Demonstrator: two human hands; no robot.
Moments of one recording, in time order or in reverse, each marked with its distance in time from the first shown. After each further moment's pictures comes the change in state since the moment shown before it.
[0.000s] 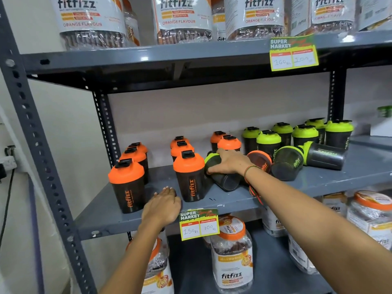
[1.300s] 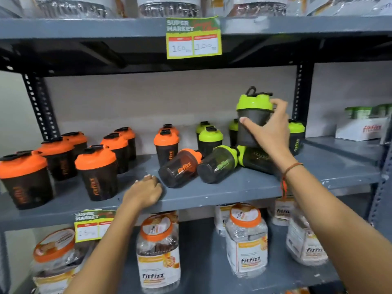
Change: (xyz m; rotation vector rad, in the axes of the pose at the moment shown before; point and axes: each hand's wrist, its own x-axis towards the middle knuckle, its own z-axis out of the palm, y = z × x) left_hand 0.048 0.190 0.039 -0.022 -0.053 -0.107; right_hand -0.022 0.273 -0.103 0.636 0.883 -0.016
